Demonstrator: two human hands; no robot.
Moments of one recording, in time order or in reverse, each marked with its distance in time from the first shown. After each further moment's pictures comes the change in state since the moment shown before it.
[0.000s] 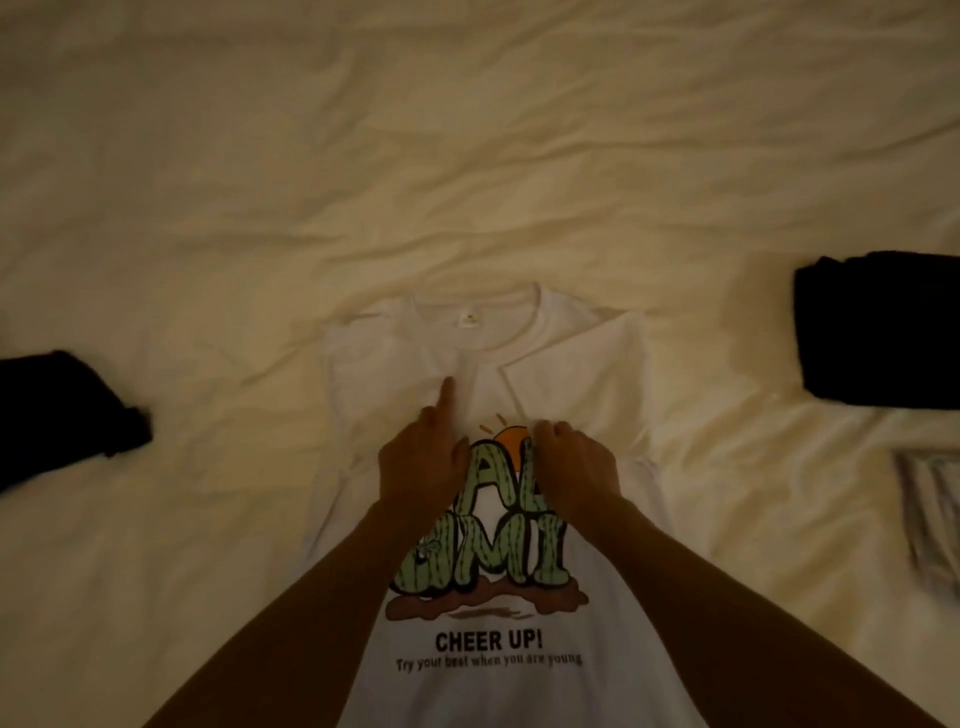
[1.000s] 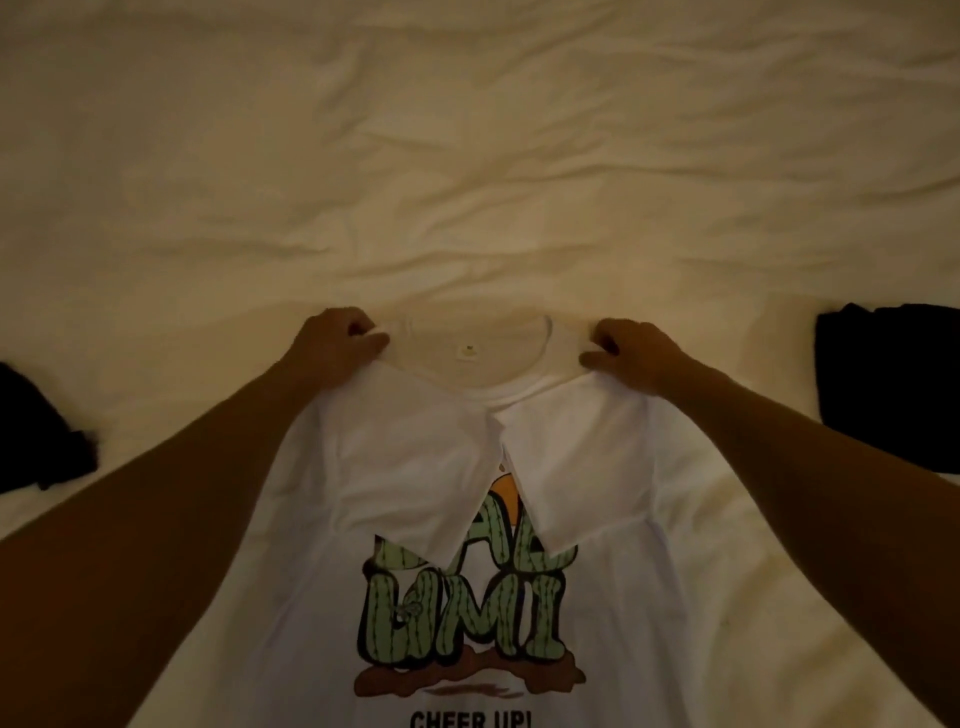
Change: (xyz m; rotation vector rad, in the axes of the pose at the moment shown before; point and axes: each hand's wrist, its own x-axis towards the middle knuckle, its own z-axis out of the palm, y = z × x) left_hand 0.148 -0.080 -0.084 -0.358 -0.087 -0.169; right_hand 0.148 0.081 -0.093 0.183 -0.081 0.032
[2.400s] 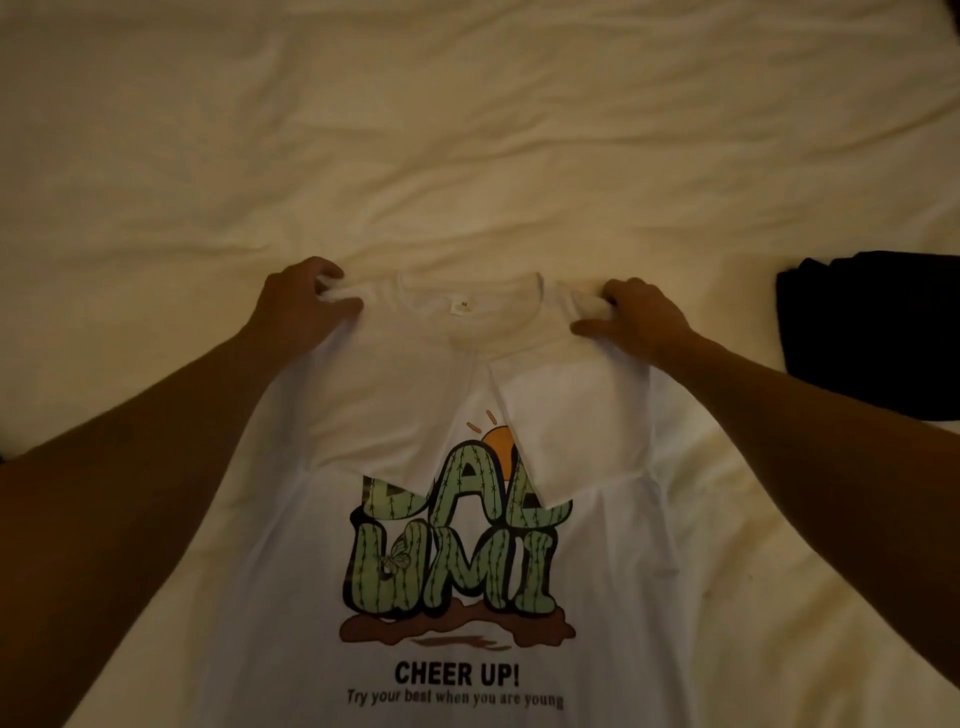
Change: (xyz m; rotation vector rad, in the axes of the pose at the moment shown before) left_hand 0.015 0.043 0.001 0.000 0.189 0.047; right_hand 0.000 0.047 -0.010 0.010 0.171 0.081
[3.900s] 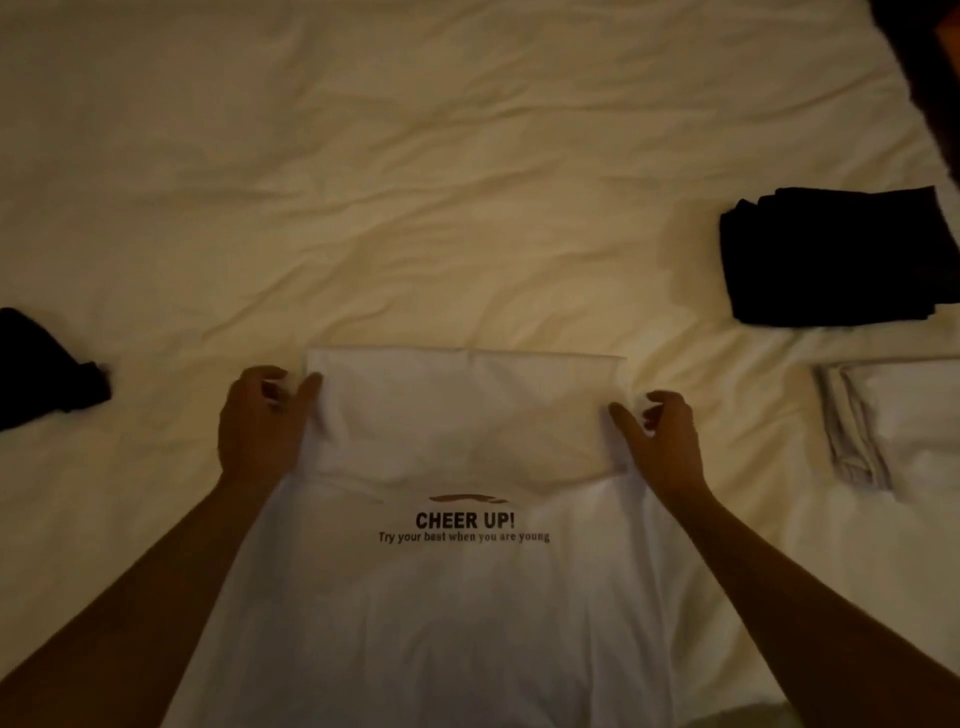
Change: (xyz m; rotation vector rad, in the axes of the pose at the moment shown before) left_hand -0.211 -0.101 0.005 -0.202 0.198 -0.242; right_hand -0.246 0.038 0.108 0.519 0.321 0.358
